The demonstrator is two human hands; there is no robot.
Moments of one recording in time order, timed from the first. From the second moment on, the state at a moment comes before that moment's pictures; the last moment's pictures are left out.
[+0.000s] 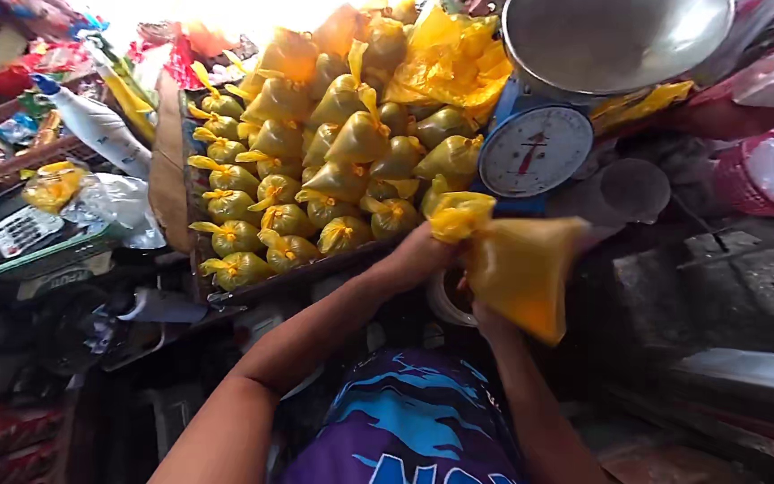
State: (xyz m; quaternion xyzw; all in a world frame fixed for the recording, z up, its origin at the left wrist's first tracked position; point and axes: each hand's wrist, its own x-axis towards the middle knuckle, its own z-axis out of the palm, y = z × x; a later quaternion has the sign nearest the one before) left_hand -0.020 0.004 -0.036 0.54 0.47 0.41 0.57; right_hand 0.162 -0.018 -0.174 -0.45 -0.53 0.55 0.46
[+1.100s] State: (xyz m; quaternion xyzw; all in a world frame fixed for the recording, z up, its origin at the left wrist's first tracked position) left_hand -0.083 -0.035 -0.092 0.54 0.61 0.54 0.23; right_hand 0.087 0.083 -0.098 -0.22 -0.75 0.59 0.21
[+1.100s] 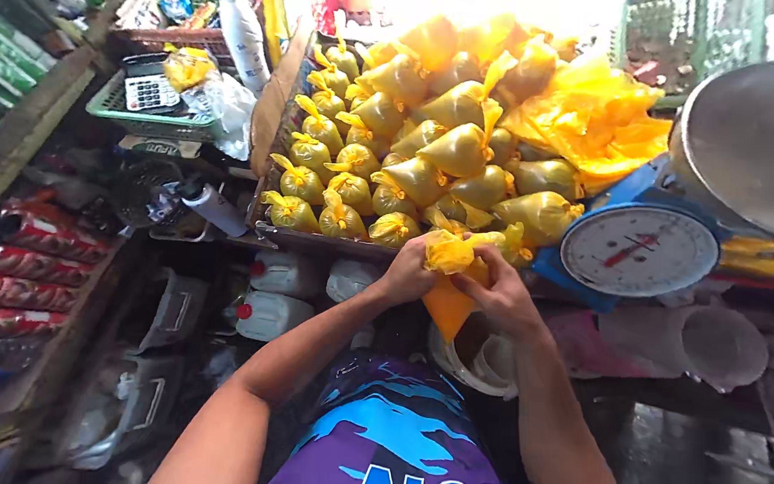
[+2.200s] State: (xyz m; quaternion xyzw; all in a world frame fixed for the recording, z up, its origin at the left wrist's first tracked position) left_hand -0.067 -0.112 -0.128 0.23 0.84 0.43 0.24; right_hand 0.048 0.029 -0.162 -0.08 -0.91 0.40 0.07
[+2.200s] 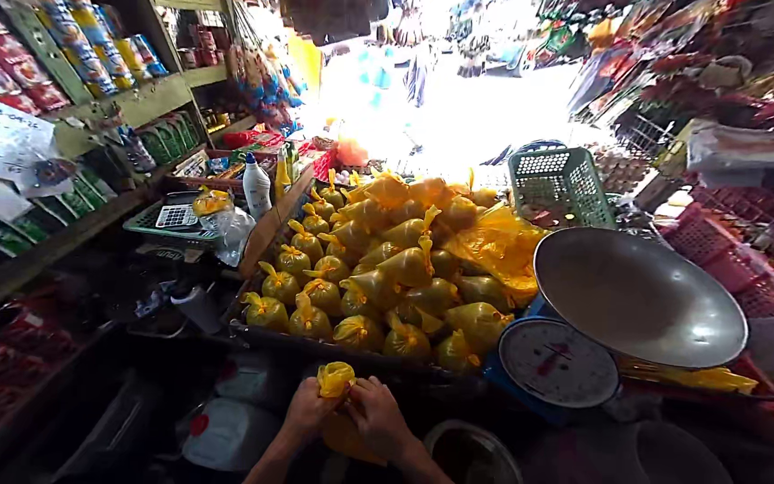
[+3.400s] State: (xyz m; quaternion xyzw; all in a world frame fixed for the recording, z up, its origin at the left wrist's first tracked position) left_hand -0.089 -0.125 -0.131 0.20 0.57 0.52 0.61; right_hand 0.089 0.017 -0.166 -0.03 -0.88 0.45 0.16
